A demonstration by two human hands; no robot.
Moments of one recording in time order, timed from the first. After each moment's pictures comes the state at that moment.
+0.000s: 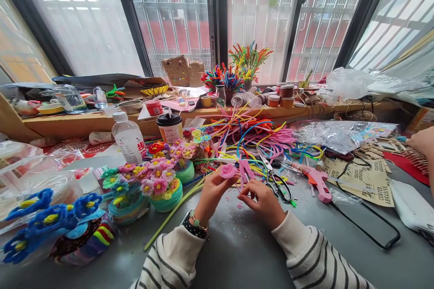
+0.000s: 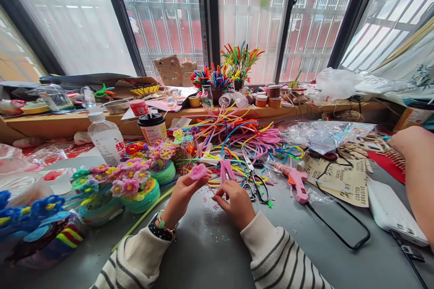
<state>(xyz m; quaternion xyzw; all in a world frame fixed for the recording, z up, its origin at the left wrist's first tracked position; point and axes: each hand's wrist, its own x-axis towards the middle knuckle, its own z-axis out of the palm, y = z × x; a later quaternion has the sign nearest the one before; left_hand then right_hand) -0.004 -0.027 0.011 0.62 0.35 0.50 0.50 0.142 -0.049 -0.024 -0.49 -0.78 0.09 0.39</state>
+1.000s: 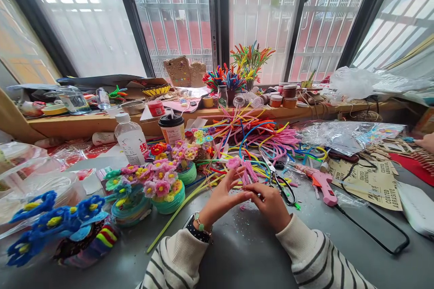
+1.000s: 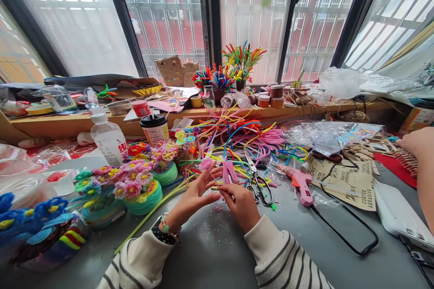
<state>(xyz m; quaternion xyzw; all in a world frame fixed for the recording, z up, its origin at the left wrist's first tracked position) 0.000 -0.030 0.009 0.67 0.28 0.41 0.56 0.146 -0.050 -0.024 -0.49 -0.75 0.13 0.44</state>
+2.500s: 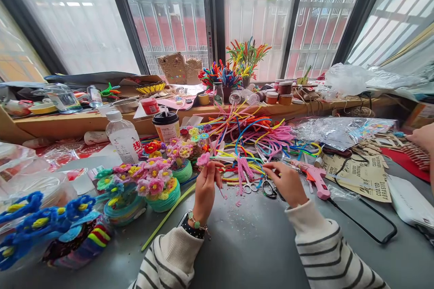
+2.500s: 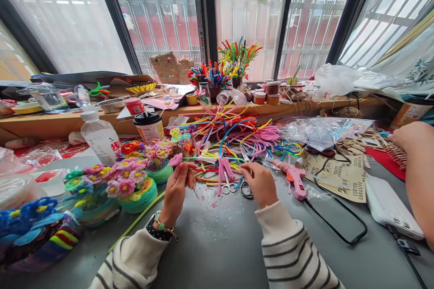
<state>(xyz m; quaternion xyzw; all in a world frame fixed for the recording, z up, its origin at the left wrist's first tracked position) -0.001 -0.023 0.007 0.54 0.35 0.59 0.48 0.196 -0.037 -0.009 -0.63 -0.65 0.04 0.42</state>
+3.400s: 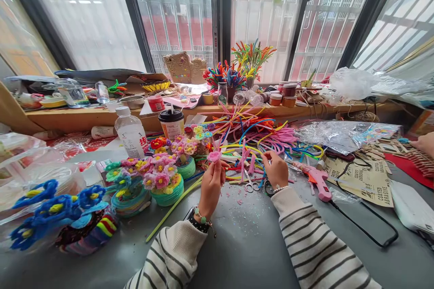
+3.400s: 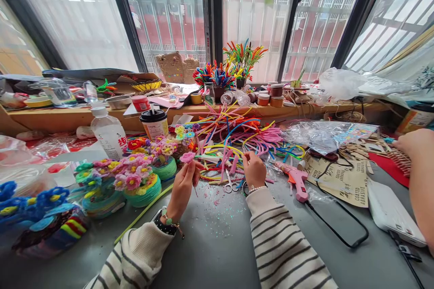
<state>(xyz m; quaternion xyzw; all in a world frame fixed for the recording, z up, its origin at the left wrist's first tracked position) 0.000 -0.020 0.004 0.56 0.37 0.59 0.44 0.187 0.013 -0.025 -0.69 -0.58 -0.05 0.42</state>
